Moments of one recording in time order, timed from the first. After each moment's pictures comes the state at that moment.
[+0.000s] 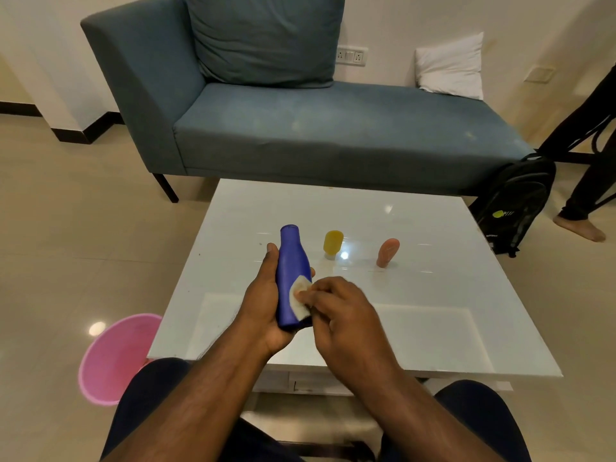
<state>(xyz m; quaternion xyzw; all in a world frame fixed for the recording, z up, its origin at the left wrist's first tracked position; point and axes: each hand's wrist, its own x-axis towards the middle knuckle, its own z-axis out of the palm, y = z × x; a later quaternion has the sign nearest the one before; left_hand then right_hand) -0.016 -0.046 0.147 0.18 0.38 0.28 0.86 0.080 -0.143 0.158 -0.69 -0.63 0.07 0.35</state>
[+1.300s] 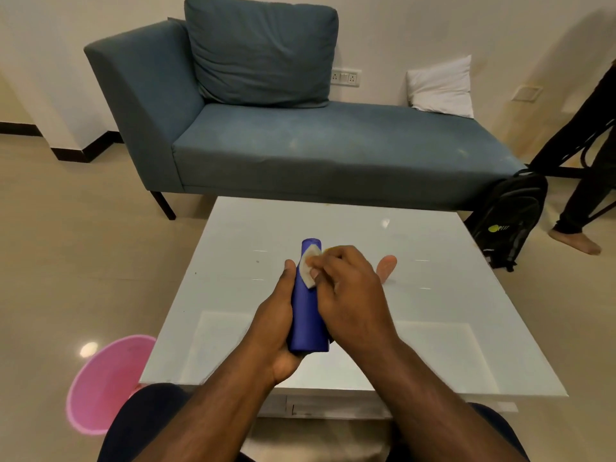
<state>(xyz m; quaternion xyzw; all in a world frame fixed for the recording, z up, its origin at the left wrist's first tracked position) -0.004 -0.059 0.161 0.27 0.38 0.28 0.84 0.100 -0.097 0.187 -0.70 -0.57 0.07 0.42</state>
